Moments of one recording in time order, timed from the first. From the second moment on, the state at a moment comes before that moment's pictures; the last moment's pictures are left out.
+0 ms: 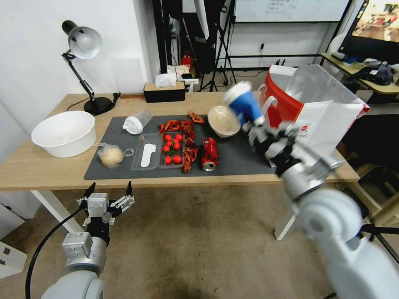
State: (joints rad) left arm 1.72 -1.54 -0.69 -2.31 -0.04 0.20 0.01; right arm -1.19 1.15 0.34 2.24 0.70 -0.34 0.14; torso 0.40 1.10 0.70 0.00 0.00
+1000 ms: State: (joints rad) left arm 1.74 -1.56 -0.67 -2.32 -0.01 0.16 0.02; right arm -0.72 0.92 0.48 1.98 1.02 -0.51 0.65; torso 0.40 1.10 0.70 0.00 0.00
